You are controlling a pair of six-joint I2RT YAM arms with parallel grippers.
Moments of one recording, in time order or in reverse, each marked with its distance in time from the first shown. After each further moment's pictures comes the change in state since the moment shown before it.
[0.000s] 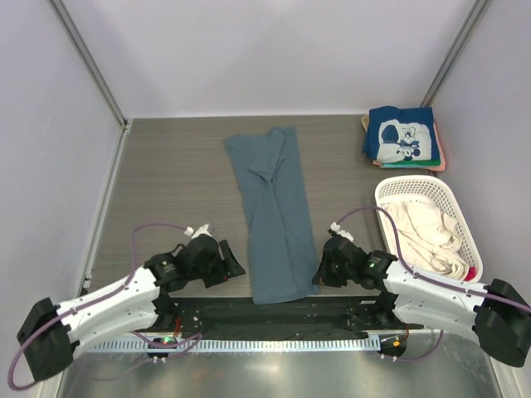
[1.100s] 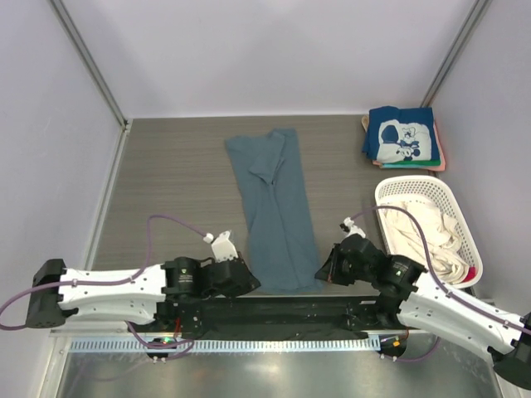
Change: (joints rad) left arm -0.594 0.220 0.227 -0.063 -0.376 -0.373; right arm 0.015 -0.289 0.056 -0.212 0.001 0.023
